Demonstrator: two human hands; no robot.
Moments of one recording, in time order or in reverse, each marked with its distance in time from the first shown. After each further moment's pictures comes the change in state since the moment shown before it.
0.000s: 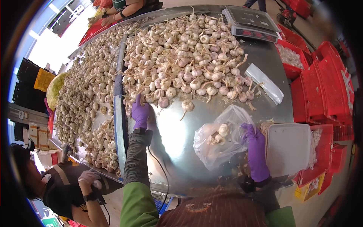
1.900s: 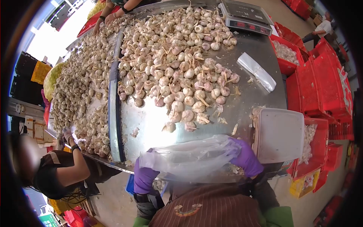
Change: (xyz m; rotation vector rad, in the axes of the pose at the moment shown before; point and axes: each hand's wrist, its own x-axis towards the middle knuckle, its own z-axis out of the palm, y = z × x) left_hand -0.266 0.034 -0.165 -0.239 -0.615 0.217; right_hand -0.065 0.055 -0.050 -0.104 -0.535 -0.122
